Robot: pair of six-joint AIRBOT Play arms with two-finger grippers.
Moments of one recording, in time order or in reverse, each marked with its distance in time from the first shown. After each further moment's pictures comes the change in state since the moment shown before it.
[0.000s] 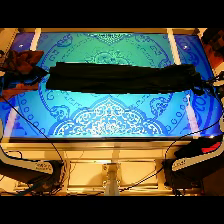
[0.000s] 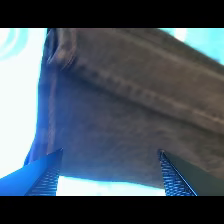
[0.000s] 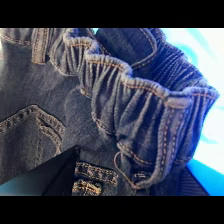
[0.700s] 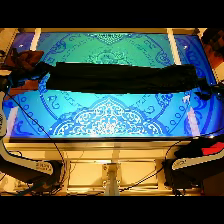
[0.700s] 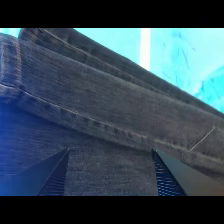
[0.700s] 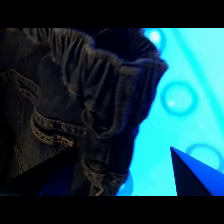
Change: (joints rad) left arm -0.051 -0.038 0.001 -0.286 0.091 0.172; right arm -0.104 0.045 0.000 -0.005 0.245 -0.097
